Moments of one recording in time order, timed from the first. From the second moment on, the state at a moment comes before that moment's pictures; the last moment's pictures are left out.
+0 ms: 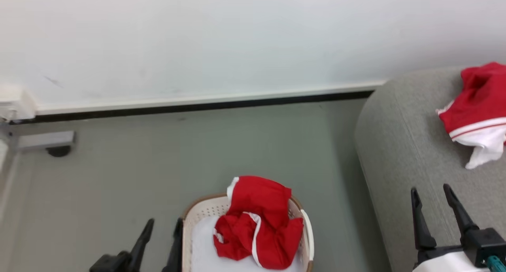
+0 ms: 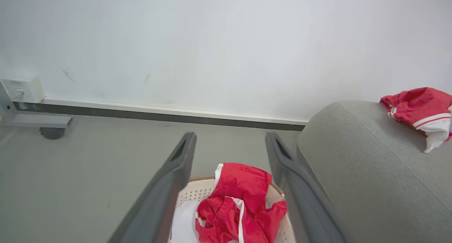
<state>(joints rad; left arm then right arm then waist) 0.01 0.16 -0.24 0.14 -0.36 0.02 -0.26 -0.11 -0.05 -0.05 0.25 0.05 0.13 -0.26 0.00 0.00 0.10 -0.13</state>
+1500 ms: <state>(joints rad) -0.42 0.21 -0.33 0.50 -0.16 -0.13 -0.13 -0.28 -0.05 0.15 0.15 0.24 0.13 -0.26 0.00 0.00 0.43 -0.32</state>
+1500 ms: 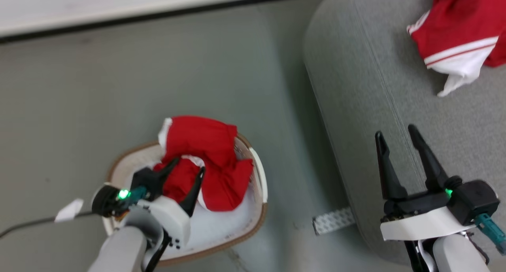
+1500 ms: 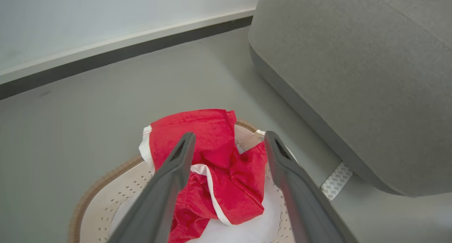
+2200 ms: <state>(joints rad) -0.88 0.23 -0.52 0.89 -0.16 -0.13 0.10 -0.40 -0.05 0.18 -0.06 0.24 0.13 -0.26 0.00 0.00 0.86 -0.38</state>
